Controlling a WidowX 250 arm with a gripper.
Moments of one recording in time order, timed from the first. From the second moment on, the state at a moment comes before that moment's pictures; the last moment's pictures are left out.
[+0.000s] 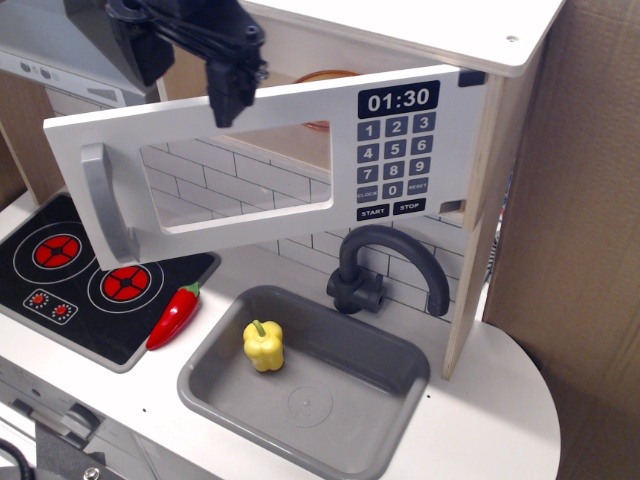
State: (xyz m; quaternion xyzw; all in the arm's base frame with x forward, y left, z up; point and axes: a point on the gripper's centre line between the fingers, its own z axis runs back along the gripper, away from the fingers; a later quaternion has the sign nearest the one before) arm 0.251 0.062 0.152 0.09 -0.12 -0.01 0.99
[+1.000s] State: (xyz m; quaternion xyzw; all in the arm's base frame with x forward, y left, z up) arm 0.281 0.062 0.044 0.00 -0.11 0.01 0.99
